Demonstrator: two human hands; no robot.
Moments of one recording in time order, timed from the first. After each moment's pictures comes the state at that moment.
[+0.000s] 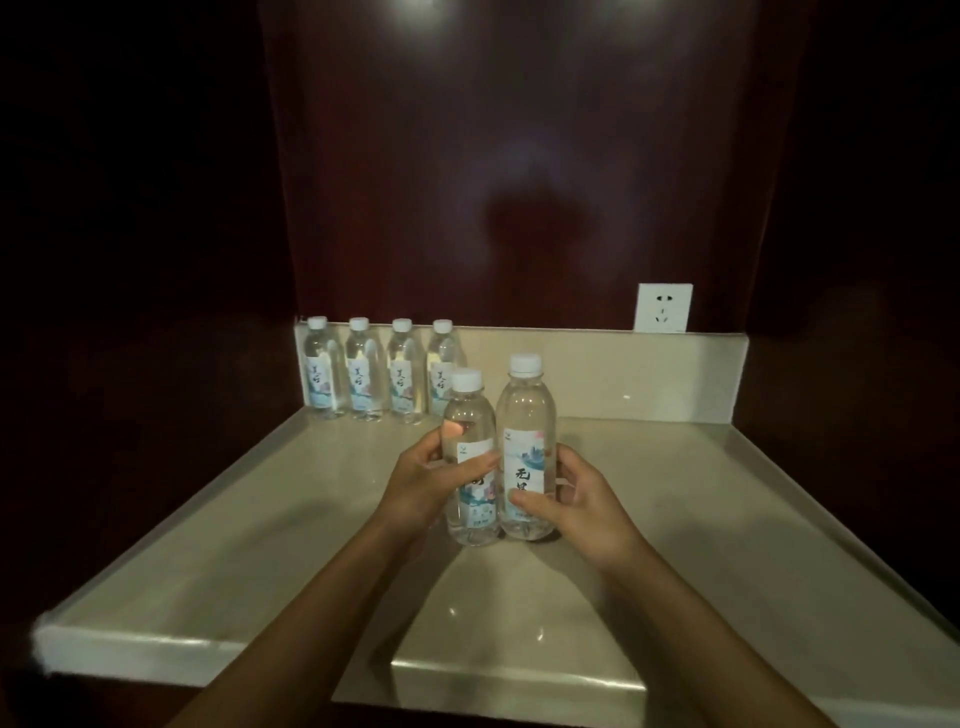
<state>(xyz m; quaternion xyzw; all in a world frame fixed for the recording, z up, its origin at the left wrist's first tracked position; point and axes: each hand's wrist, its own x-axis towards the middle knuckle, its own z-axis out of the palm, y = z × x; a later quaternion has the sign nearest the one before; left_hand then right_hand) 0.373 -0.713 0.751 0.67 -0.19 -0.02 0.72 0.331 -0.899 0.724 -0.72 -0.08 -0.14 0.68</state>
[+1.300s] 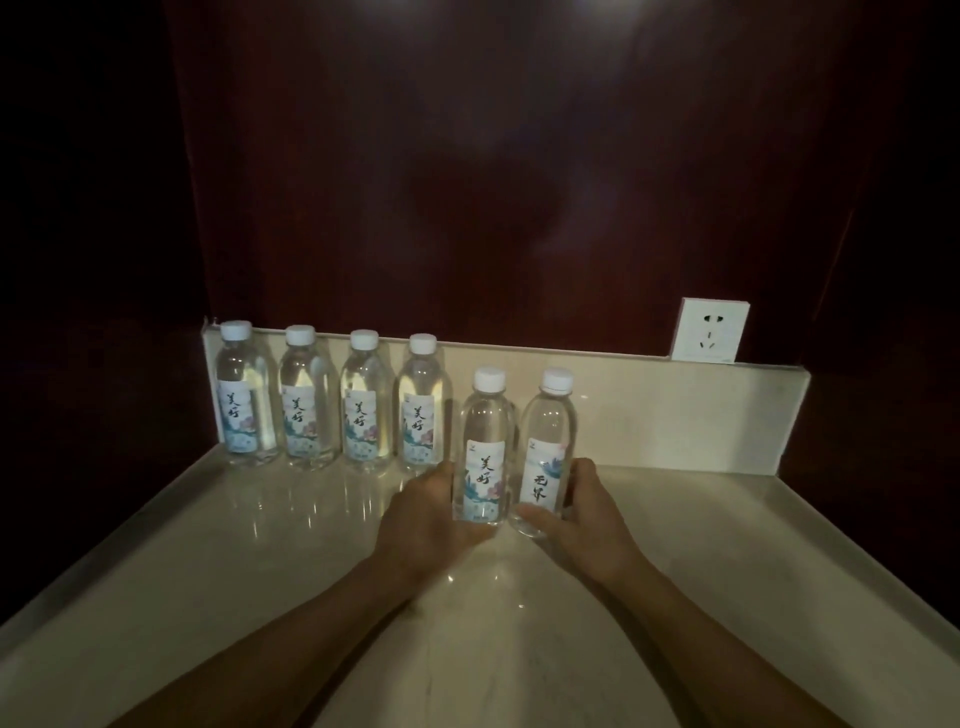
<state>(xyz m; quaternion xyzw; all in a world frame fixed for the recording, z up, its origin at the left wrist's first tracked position) 0.548 -0.731 0.690 0.89 -0.22 0.11 0.38 0.495 -0.921 0.688 -0.86 0.07 -0.19 0.47</state>
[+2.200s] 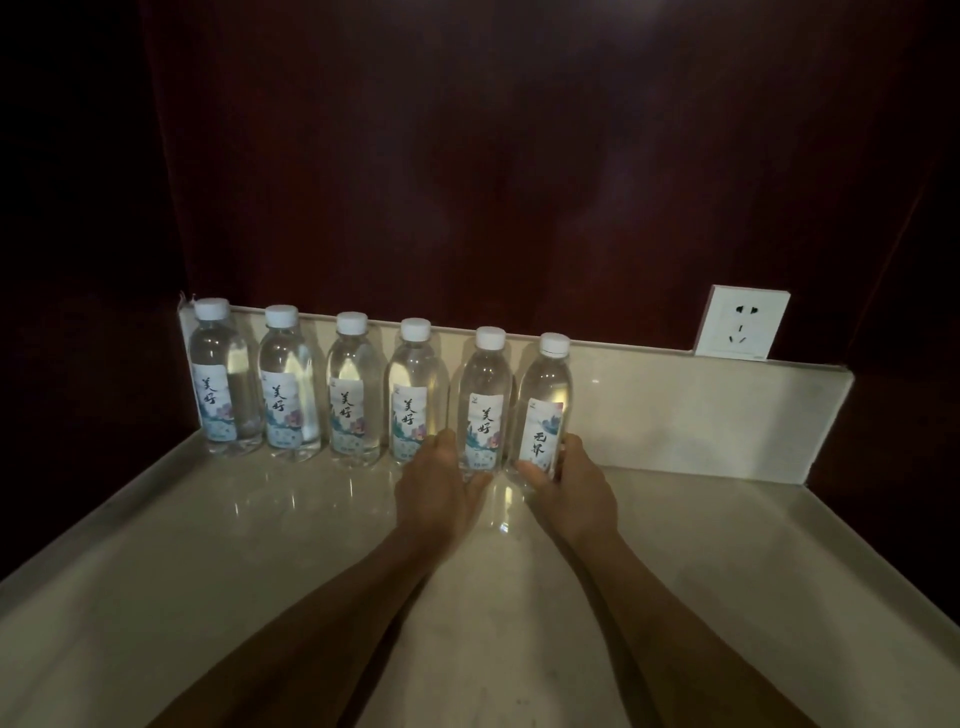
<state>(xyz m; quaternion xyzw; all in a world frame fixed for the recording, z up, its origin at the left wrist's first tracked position) 0.593 -0.775 0.684 0.90 -0.11 0.22 0.37 0.567 -0.929 0.681 -0.89 0.13 -0.24 0.36</state>
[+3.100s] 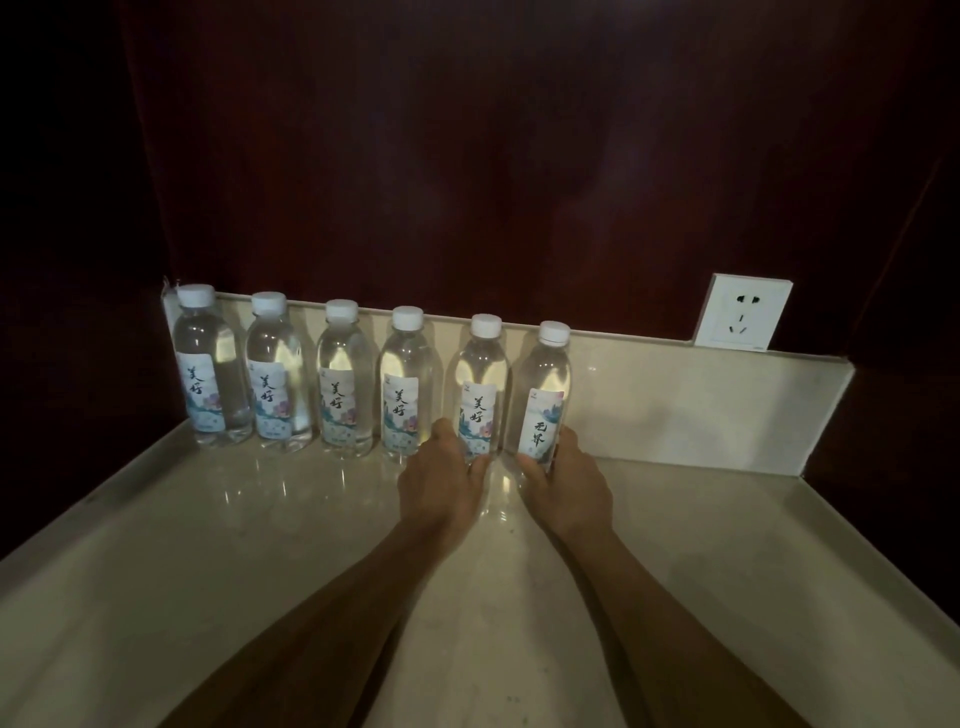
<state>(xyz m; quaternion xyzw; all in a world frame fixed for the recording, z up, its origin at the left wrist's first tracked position) 0.584 -0.789 0.695 0.91 -0.08 0.18 0.36 0.573 -0.935 0.674 -0.91 0.15 -0.24 0.30</state>
